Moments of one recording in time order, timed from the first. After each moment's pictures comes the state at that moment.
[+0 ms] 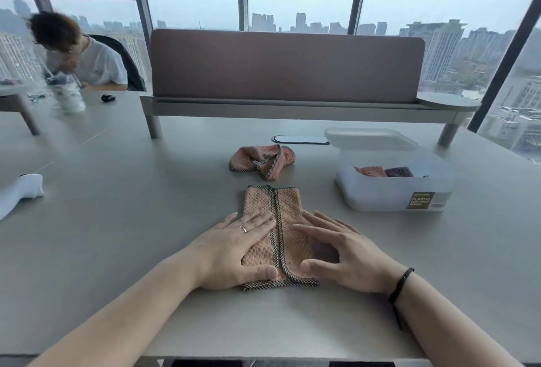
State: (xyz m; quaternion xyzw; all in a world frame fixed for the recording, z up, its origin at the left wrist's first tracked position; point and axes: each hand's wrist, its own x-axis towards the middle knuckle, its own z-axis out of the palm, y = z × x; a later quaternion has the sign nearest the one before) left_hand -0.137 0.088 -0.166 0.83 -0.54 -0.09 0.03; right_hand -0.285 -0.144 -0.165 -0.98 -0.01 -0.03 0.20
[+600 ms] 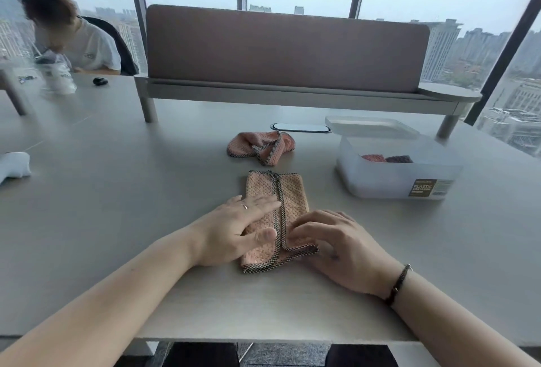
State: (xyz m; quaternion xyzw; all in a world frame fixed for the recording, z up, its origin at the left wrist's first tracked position) left_hand -0.129 0.086 -0.173 0.80 -0.56 -0.10 0.20; right_hand -0.289 -0.120 -0.175 -0.96 -0.11 -0.19 0.16
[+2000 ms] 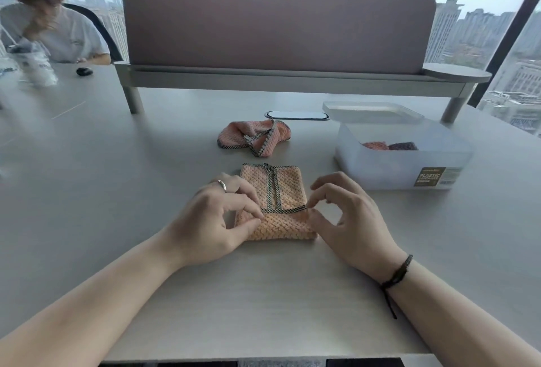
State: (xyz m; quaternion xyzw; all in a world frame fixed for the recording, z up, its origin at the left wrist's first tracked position) left_hand -0.137 0.085 -0.167 0.74 -0.55 0.12 0.37; right_hand -0.272 -0.127 -0.173 -0.91 0.04 -0.34 0.24
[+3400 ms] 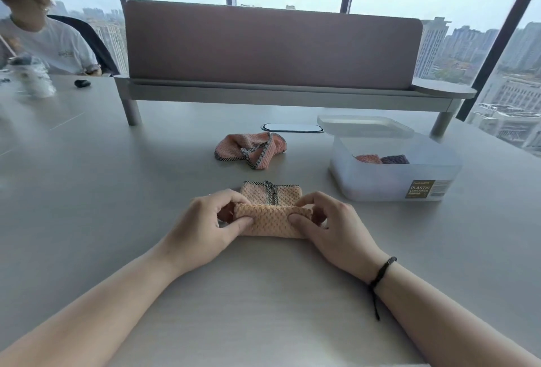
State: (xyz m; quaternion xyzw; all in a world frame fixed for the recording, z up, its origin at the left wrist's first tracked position) left_hand -0.125 0.082 -0.178 0.79 -0.43 0.05 0.44; right_hand -0.260 -0.130 -0.172 -0.92 0.10 -0.25 0.30
